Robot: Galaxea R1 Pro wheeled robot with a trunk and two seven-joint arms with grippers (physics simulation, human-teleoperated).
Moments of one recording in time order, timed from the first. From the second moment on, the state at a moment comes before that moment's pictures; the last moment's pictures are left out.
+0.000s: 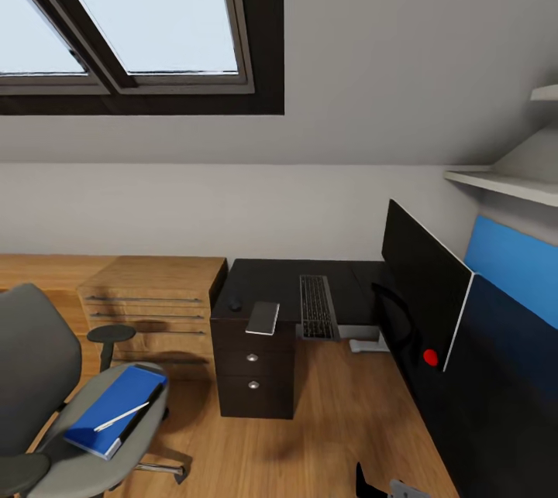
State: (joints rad) left arm -0.04 -0.09 -0.27 -0.44 0.31 -0.09 0.38; right arm -0.30 0.06 -0.04 -0.14 -0.28 -0.72 0.03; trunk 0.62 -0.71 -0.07
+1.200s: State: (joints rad) left arm -0.04 -0.09 -0.27 -0.44 0.31 -0.09 0.38; right arm -0.30 0.07 -0.04 -0.14 -0.28 -0.72 0.03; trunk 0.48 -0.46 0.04
